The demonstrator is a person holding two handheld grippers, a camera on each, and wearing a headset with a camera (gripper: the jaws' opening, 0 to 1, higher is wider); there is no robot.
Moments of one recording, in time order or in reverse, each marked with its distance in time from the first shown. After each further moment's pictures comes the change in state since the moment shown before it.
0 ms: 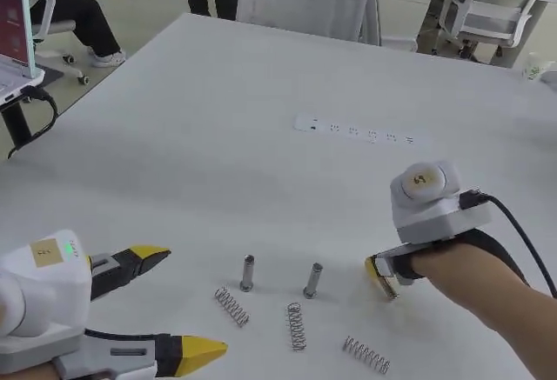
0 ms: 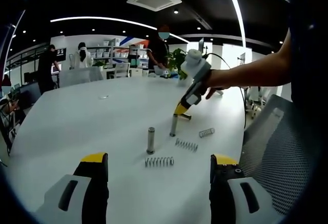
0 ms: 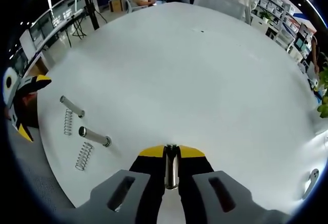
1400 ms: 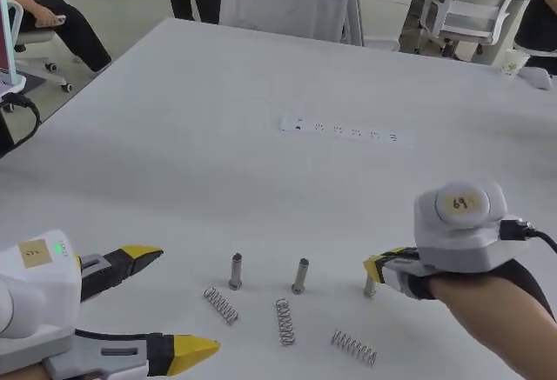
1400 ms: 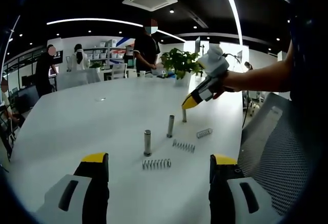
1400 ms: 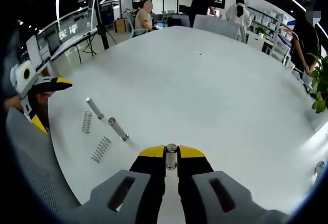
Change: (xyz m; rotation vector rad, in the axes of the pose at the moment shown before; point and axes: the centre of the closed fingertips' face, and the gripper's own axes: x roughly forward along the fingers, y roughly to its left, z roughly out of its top) left arm -0.004 -0.005 0.005 0.025 0.002 -0.016; right arm -0.044 0.012 -0.005 -0.005 -0.214 0.012
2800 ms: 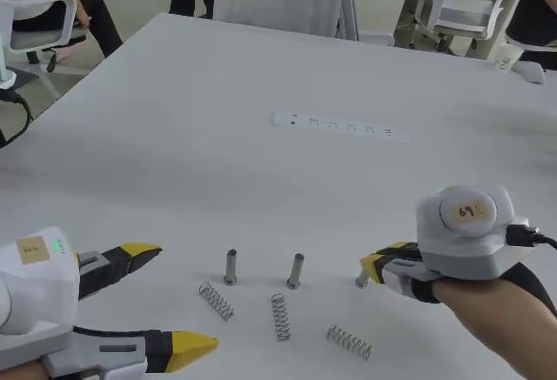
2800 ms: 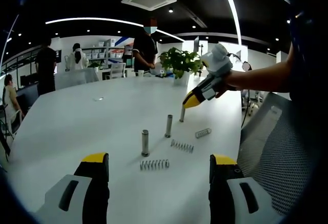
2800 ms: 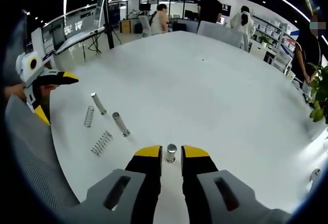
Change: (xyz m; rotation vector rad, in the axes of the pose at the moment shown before) left arm 0.005 -0.003 -0.001 0.000 0.004 -0.015; right arm -0.011 0.000 0.000 -0.061 -0.027 -0.003
